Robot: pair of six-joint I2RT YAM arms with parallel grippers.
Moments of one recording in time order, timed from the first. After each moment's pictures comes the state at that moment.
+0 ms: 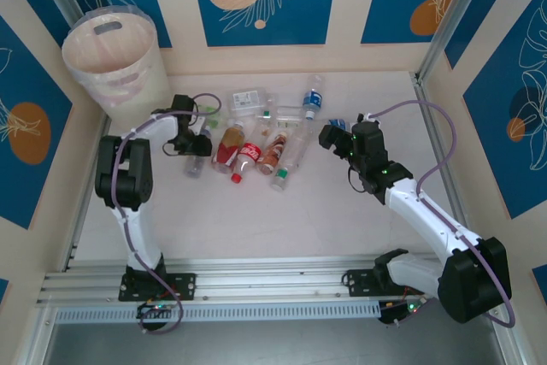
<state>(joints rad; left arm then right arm) -0.14 1.97 1.38 -0.71 0.13 -0.01 0.37 1.12 0.76 -0.20 0.16 0.66</state>
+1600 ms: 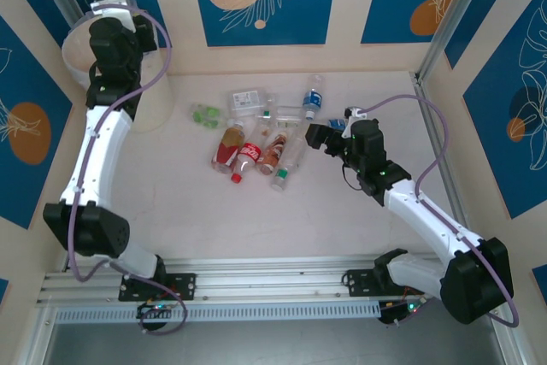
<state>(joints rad) -0.06 1.57 1.74 -0.15 -0.25 -0.06 0.41 1.11 0.77 -0.07 -0.01 0.57</state>
